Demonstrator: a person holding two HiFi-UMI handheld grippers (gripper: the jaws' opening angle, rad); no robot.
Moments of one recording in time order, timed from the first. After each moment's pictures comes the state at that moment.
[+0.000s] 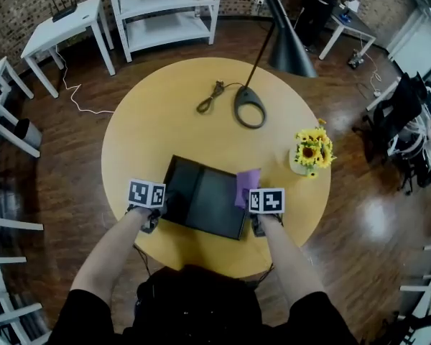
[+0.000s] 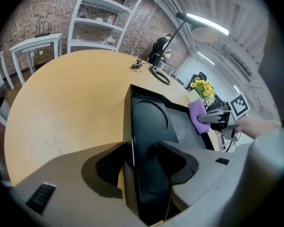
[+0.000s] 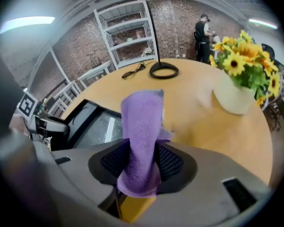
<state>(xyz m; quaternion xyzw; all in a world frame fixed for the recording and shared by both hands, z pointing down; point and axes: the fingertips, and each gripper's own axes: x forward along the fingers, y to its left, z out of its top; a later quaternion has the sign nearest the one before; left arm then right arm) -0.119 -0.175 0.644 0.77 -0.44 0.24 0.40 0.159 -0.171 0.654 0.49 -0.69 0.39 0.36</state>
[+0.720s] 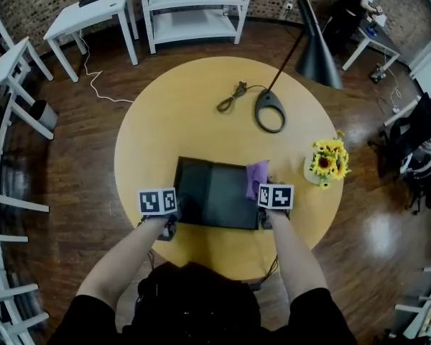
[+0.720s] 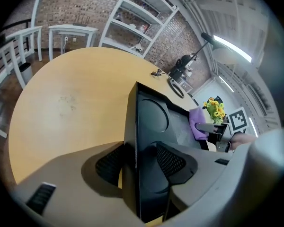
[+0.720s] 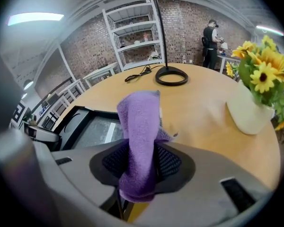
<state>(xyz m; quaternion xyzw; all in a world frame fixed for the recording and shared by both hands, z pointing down) -0.141 -0.143 0.646 0.69 -0.54 0.15 0.46 0.139 -0.204 0.662 0.48 -0.72 0.35 0.36</state>
